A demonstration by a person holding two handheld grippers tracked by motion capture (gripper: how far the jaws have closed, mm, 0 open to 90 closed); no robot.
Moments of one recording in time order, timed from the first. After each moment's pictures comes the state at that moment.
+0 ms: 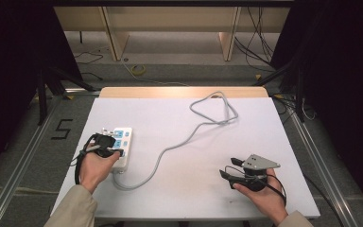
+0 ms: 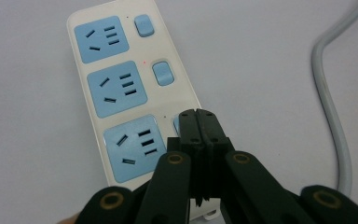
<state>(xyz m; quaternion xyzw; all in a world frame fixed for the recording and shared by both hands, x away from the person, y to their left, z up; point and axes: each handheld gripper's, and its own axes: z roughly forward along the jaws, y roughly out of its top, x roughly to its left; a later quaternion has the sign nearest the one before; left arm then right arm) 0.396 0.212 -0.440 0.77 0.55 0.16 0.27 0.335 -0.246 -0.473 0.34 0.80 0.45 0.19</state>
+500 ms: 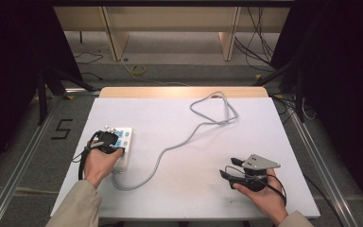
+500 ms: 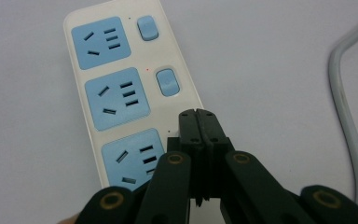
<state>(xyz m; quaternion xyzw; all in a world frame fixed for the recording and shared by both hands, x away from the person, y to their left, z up) 0.410 0.208 -0.445 0.77 0.56 0.16 0.25 0.335 -0.246 -0.473 0.34 0.80 0.45 0.19</state>
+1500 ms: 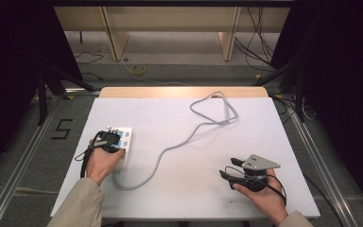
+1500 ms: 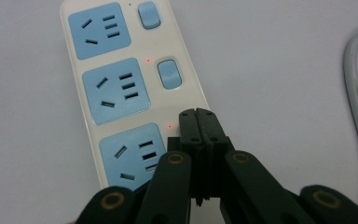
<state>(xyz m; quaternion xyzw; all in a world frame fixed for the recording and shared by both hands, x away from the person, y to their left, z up) 0.413 0.202 -0.447 0.78 0.57 0.15 0.22 0.334 -0.245 -0.472 0.34 0.80 0.45 0.19</state>
